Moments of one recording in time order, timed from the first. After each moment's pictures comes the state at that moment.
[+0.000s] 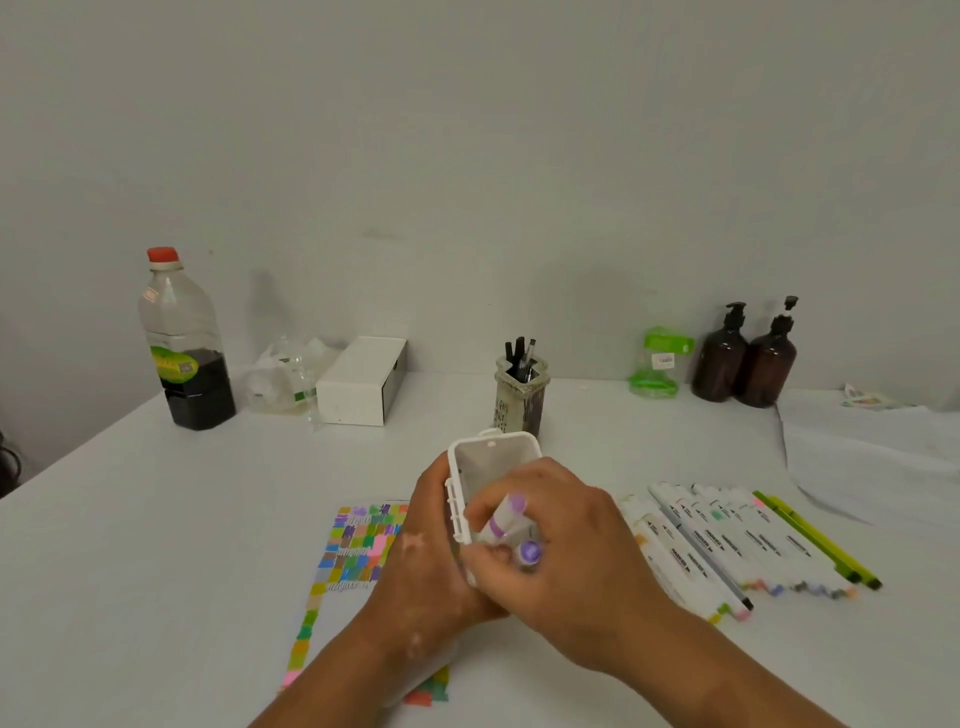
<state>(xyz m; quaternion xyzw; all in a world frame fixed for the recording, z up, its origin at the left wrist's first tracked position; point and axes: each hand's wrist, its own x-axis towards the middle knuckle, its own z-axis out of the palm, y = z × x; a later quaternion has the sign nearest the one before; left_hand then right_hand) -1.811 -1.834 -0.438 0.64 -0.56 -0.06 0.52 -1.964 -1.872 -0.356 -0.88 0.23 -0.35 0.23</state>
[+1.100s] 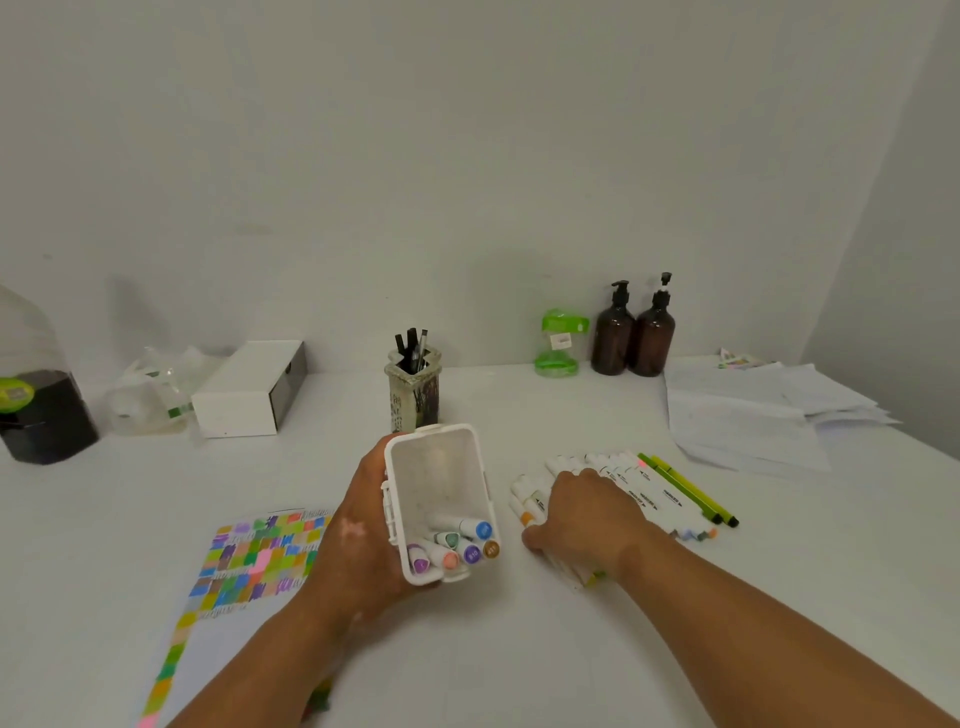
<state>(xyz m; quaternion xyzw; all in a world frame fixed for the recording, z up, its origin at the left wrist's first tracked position) -1.813 -1.884 -0.470 0.58 -0.66 -0.06 0.47 -2.038 -2.010 -0.423 -0.81 0.58 -0.02 0.08</state>
